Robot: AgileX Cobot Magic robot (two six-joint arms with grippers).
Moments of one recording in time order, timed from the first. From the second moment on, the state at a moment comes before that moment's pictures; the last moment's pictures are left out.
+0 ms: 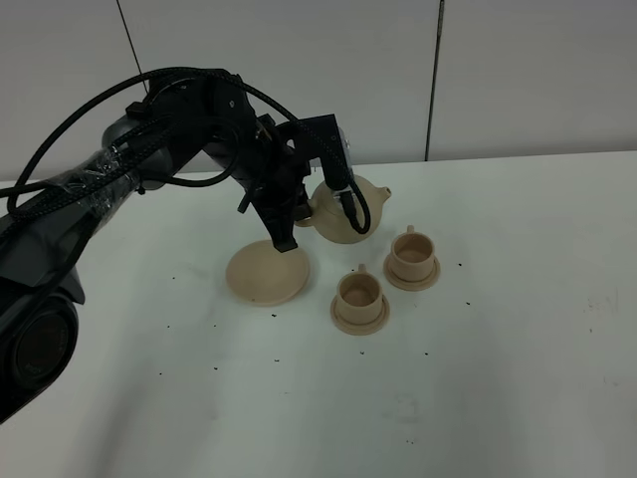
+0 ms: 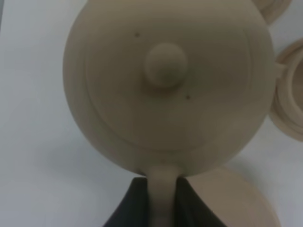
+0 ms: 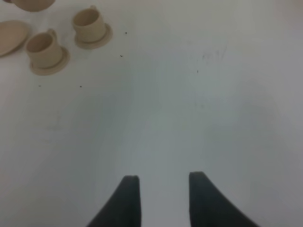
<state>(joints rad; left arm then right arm) -0.39 2.34 -2.10 -0.11 0.88 1.12 0.06 0.01 -0.49 0.18 1.07 -0.08</state>
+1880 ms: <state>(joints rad) -0.47 2.39 -2.10 0.14 0.71 1.28 0.06 0.01 -0.49 0.18 1.07 -0.08</state>
